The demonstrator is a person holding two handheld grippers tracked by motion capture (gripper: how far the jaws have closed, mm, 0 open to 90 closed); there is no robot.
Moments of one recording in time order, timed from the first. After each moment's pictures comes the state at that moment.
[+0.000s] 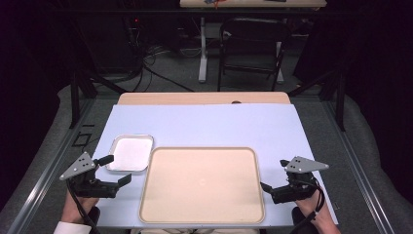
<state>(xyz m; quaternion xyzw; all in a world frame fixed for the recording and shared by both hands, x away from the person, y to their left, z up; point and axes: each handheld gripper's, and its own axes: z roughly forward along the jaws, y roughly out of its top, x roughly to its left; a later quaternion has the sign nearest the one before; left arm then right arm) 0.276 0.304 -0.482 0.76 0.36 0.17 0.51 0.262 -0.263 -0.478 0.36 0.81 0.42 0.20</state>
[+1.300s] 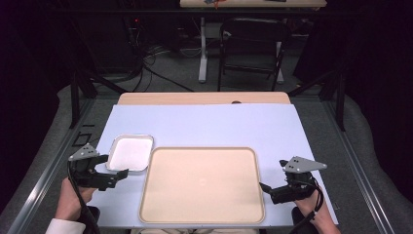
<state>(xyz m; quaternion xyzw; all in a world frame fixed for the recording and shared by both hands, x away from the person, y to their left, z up) 0.302 0.307 -0.465 0.80 0.45 0.13 0.38 0.263 -0.260 -0.478 0.36 0.81 0.41 0.20</state>
